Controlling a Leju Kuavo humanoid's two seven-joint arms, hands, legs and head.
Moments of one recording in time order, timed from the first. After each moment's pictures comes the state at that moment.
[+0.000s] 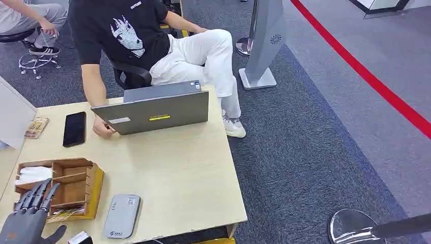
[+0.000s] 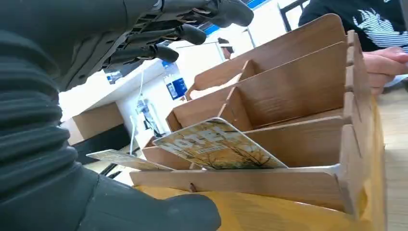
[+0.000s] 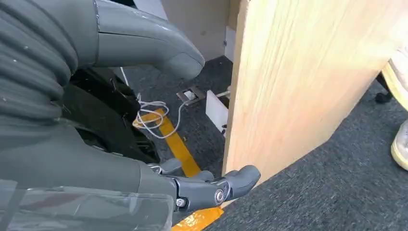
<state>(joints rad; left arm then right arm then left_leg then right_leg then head) 0.31 0.32 -0.01 -1.64 -1.23 0.15 -0.20 0.30 0.30 -0.54 -1.07 -0.29 0.44 -0.06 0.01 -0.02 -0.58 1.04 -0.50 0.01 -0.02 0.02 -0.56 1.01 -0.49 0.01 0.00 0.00</state>
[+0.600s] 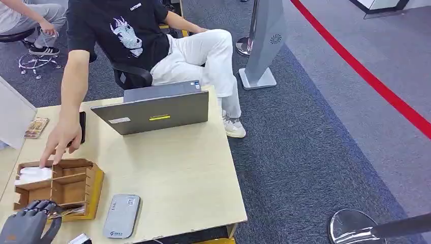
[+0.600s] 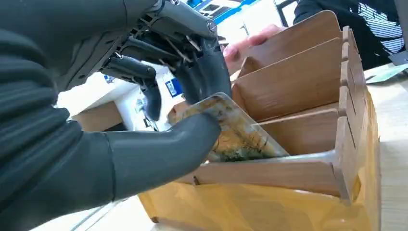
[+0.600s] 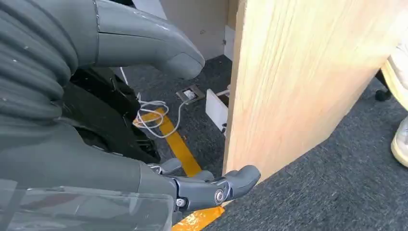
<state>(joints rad) 0.34 0.32 -0.01 -1.67 -1.23 0.13 -0.19 0.30 0.30 -0.55 -1.07 -0.30 0.43 -0.06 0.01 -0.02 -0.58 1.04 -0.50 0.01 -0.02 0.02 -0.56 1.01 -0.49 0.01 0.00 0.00</state>
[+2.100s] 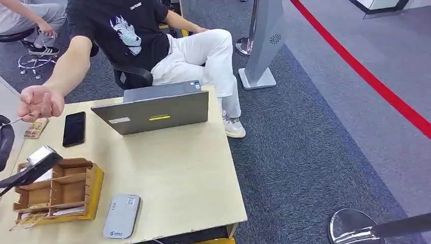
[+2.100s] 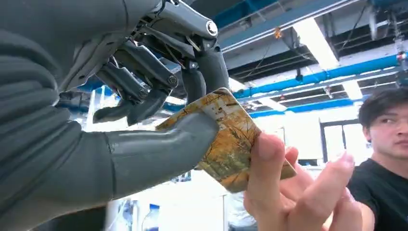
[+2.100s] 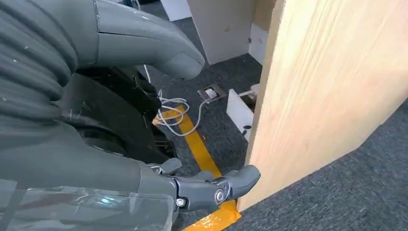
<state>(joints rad) -0.17 0.33 0.02 -1.79 -1.16 0.03 -0.12 0.30 0.30 -0.53 -1.02 -0.22 0.46 -0.06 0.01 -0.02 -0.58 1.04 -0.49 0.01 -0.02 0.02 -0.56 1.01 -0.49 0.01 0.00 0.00</state>
